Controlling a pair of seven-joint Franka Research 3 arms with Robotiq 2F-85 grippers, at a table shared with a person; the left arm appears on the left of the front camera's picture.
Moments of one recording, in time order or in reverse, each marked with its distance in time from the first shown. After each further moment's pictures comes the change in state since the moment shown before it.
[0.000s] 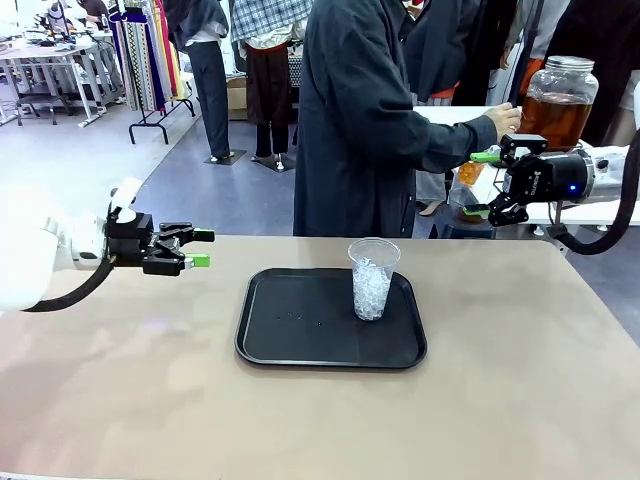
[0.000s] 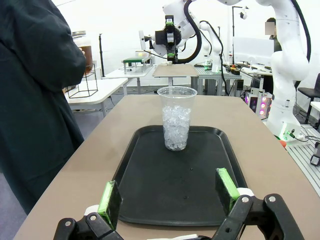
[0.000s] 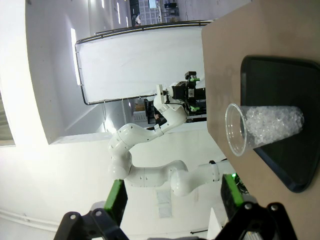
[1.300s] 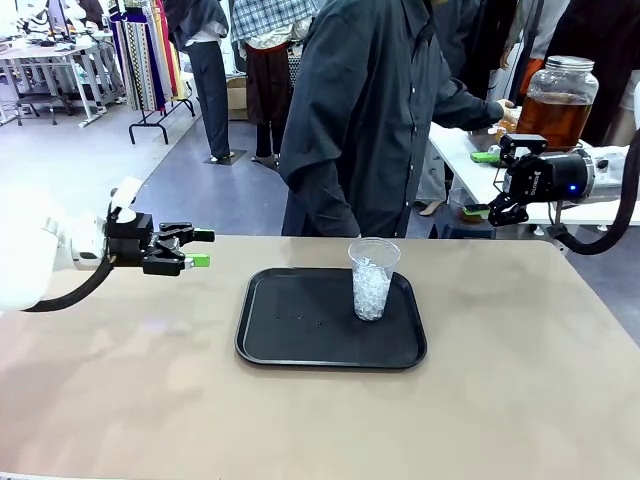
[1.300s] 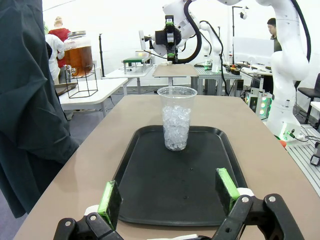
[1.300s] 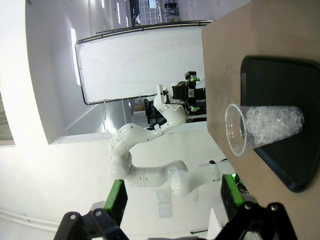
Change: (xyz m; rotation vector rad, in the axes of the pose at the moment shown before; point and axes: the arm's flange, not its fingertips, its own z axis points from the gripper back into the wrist) left arm 0.000 0.000 0.000 0.000 0.000 0.000; right arm 0.000 0.000 0.000 0.000 0.000 0.000
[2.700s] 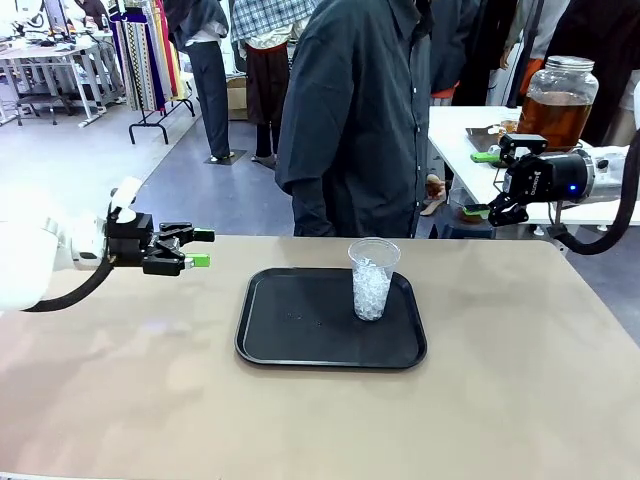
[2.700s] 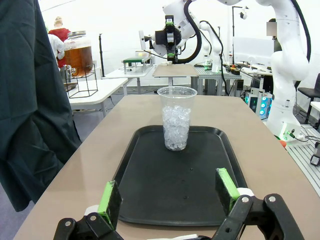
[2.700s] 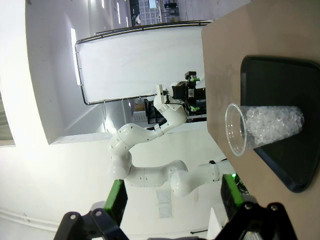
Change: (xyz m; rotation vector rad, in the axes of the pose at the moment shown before) left arm 0.000 0.000 0.000 0.000 0.000 0.000; right arm 0.000 0.000 0.000 0.000 0.000 0.000
